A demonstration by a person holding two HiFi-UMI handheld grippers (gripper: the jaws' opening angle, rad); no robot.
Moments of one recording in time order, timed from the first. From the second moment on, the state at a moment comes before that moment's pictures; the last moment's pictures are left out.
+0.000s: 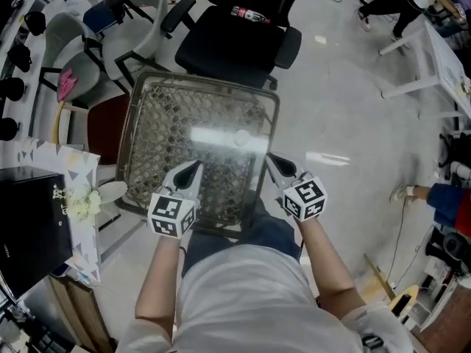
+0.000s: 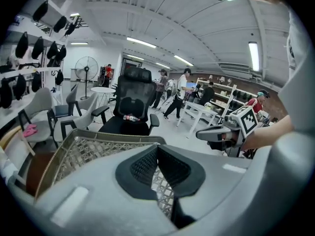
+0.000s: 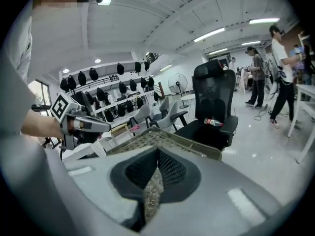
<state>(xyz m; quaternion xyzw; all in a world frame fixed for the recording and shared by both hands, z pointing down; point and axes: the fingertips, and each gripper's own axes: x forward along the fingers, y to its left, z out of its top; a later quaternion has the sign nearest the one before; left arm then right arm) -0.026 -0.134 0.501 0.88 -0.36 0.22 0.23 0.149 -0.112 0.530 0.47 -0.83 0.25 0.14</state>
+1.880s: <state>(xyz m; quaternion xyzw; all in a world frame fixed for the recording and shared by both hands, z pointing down) 0.071 -0.199 0.673 0.78 -0.40 0.38 0.30 0.138 -0.182 0.746 0.23 -0.89 0.29 0.27</state>
